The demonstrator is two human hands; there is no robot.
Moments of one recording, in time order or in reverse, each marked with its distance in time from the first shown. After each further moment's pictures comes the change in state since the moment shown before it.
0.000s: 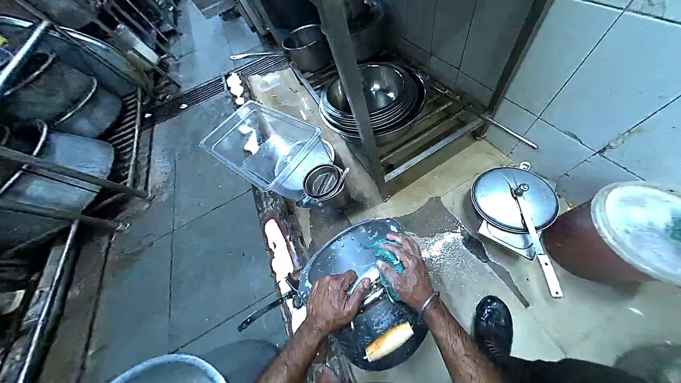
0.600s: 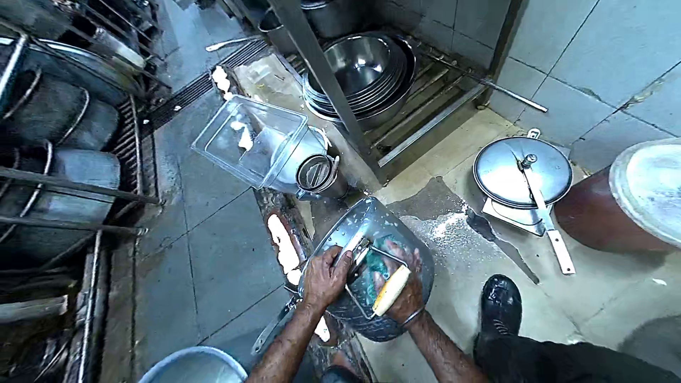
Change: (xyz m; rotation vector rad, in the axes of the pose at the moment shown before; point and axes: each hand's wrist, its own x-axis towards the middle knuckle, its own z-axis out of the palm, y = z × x) left_hand 0.024 -0.005 -0.004 -0.195 0.096 -0.227; right_hand -0.058 0.031 0.056 -0.200 0.303 -0.045
